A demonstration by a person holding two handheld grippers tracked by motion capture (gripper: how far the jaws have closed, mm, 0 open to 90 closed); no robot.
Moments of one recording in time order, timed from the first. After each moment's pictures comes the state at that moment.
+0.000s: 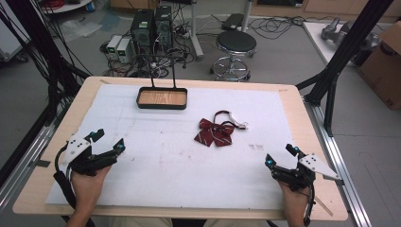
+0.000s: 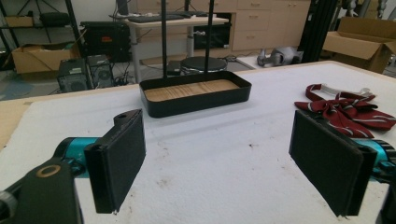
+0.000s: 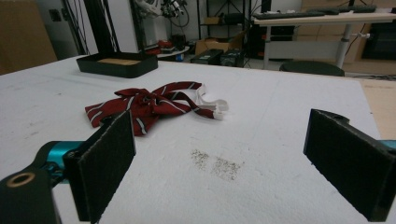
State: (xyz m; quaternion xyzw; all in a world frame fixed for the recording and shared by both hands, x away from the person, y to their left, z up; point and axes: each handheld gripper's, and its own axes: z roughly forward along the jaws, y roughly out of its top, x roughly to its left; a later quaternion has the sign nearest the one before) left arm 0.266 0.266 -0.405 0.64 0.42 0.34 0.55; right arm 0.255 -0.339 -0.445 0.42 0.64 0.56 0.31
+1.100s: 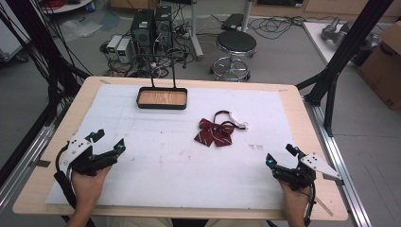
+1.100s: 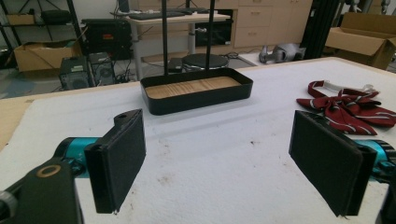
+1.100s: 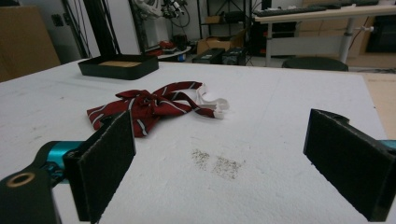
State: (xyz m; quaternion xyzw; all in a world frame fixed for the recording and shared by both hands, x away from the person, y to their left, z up) left arm 0.266 0.265 -0.405 0.64 0.42 0.34 0.55; right arm 0.257 -0.341 -0.446 0.43 0.63 0.57 0.30
